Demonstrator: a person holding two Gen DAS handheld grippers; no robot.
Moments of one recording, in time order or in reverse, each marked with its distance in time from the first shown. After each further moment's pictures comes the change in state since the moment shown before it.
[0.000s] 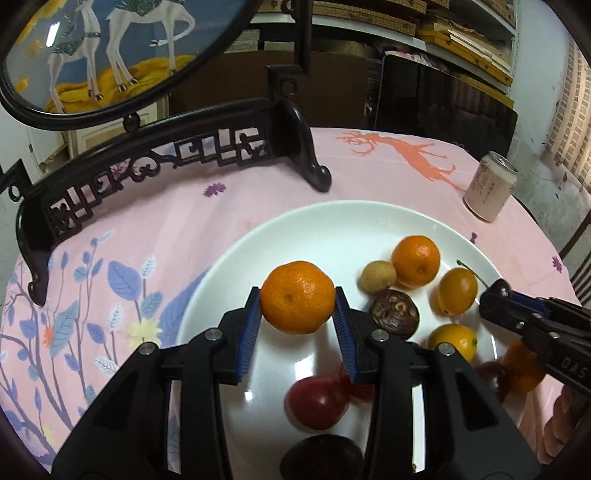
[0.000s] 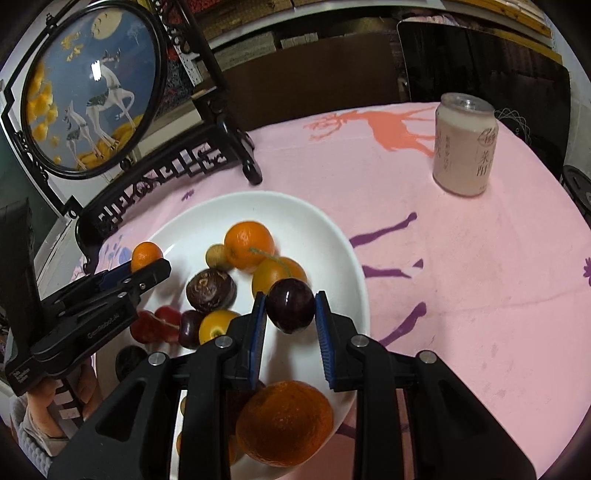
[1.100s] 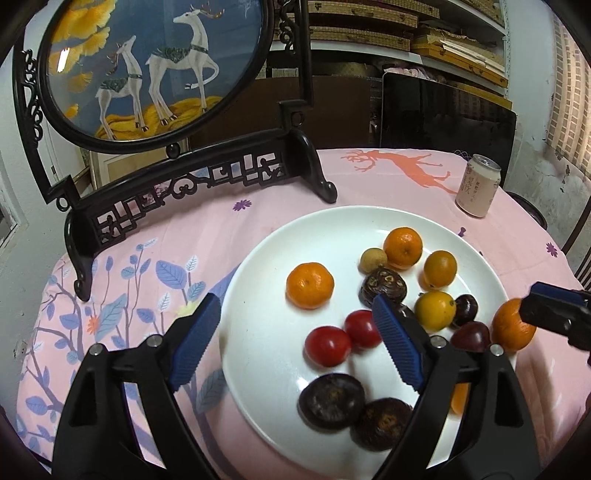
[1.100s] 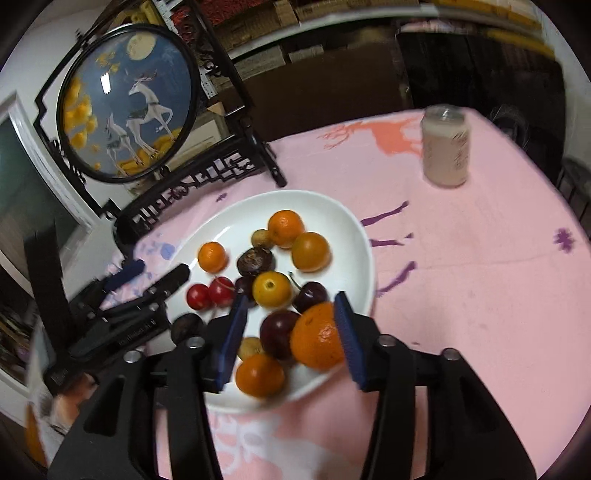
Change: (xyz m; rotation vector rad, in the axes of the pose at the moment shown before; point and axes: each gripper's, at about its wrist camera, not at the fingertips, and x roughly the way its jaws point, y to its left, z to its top) left arm -0.060 -0.004 -0.024 0.049 -0.088 0.083; right arm -0.072 0.018 -0.031 0.006 -0.047 0.029
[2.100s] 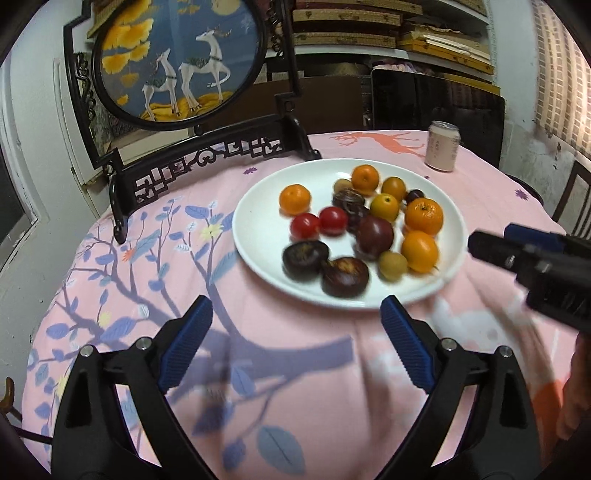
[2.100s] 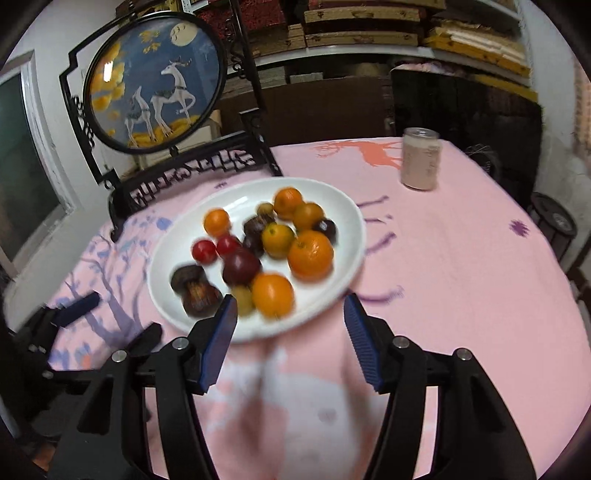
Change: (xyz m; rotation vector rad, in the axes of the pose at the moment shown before) left arm -0.090 -0.024 -0.096 0.042 -0.026 0.041; right arm -0.032 0.035 -0.076 -0.095 -0.118 -0.141
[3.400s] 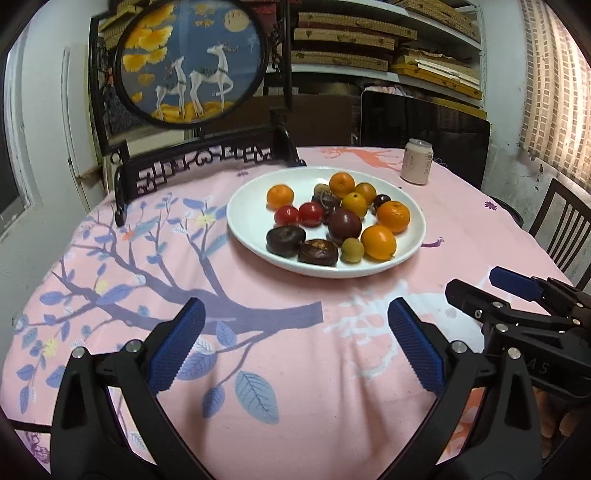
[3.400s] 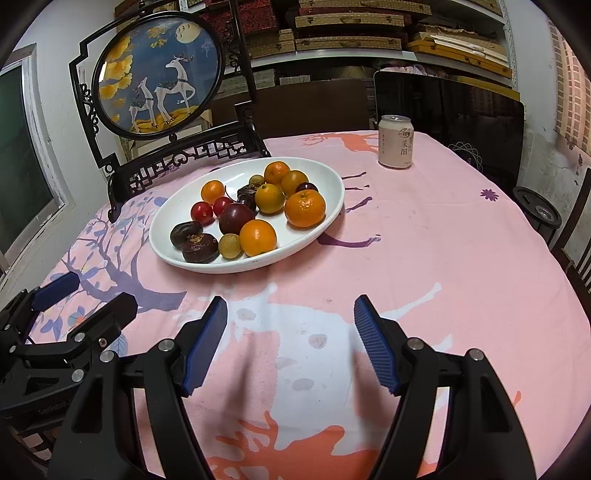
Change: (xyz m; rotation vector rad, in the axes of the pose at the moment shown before) left arm -0.036 0.002 -0.029 -0.072 -0.050 -0.074; right arm -0.027 0.001 -0.048 0.011 -0.021 -0.032
